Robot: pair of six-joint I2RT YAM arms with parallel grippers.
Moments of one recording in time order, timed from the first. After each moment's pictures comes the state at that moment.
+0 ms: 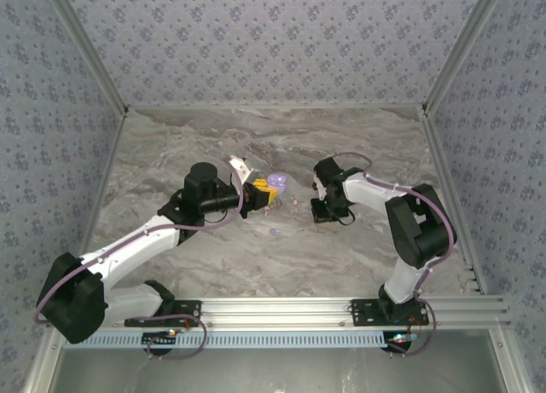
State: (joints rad) left arm -0.66 1.19 0.72 0.21 0.55 -0.15; right arm 0.46 1.73 1.02 -0.68 -0.17 0.28
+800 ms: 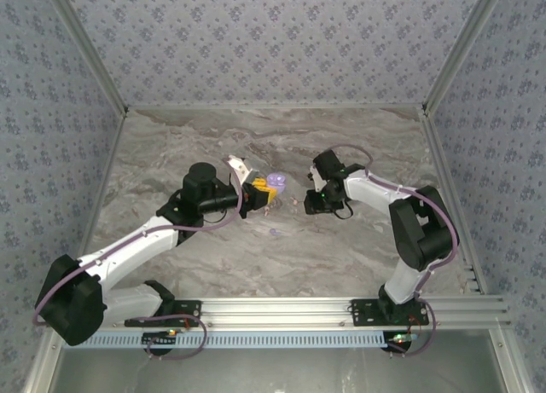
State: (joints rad) left arm -0.66 1.17 0.72 0.20 0.54 -0.14; right arm 0.47 1.71 1.06 -0.63 -0.21 0.26
